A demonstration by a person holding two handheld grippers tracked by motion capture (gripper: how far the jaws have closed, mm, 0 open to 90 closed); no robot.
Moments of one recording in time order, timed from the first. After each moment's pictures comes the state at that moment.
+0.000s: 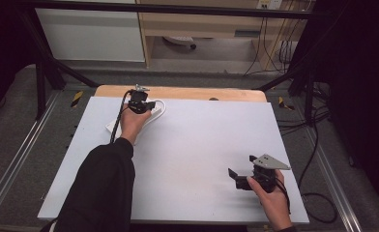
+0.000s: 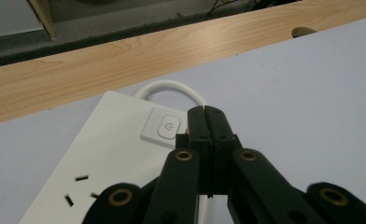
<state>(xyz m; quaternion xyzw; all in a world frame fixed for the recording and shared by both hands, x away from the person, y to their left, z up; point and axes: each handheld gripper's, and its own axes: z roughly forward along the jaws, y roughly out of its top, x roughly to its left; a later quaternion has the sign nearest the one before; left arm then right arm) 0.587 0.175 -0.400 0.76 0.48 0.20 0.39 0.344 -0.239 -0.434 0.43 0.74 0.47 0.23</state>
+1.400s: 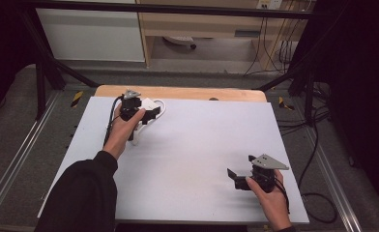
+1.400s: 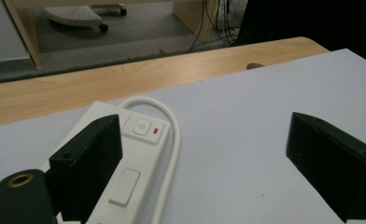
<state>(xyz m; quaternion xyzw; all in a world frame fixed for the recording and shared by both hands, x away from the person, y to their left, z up) 0.537 0.186 -0.383 0.73 0.46 0.20 0.47 0.344 -0.236 -0.433 0.43 0.74 0.46 0.23</state>
